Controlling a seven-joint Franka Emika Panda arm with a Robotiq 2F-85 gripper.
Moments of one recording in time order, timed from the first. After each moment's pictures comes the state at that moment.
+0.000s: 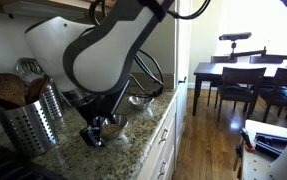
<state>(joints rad) 0.37 0.36 0.15 -1.99 -0.40 2.20 0.40</state>
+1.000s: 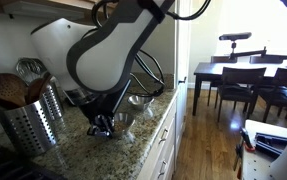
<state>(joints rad) 0.36 0.36 0.14 -1.99 -0.40 2.20 0.40</state>
